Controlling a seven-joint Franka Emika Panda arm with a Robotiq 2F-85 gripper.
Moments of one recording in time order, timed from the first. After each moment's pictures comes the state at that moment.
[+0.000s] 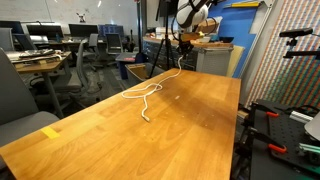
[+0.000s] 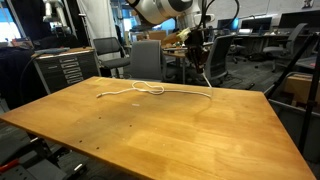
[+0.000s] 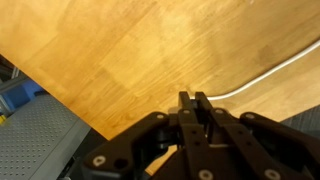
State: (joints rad) arm -0.08 0.66 -0.30 -1.53 -0.06 2.28 0.35
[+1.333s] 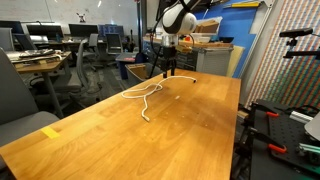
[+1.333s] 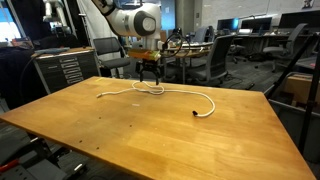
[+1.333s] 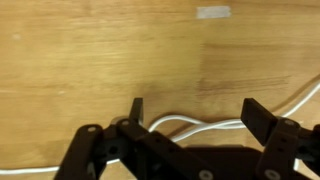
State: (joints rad) arm -0.11 0.64 0.05 -1.71 0.07 2.27 -0.21
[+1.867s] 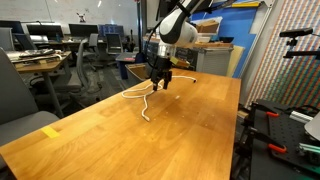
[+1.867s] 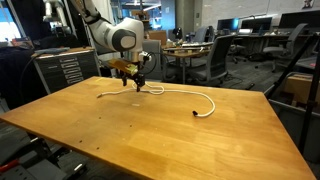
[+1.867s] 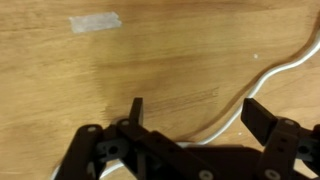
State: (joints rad) arm -0.07 0.63 0.15 -1.88 0.22 2.52 -0.16
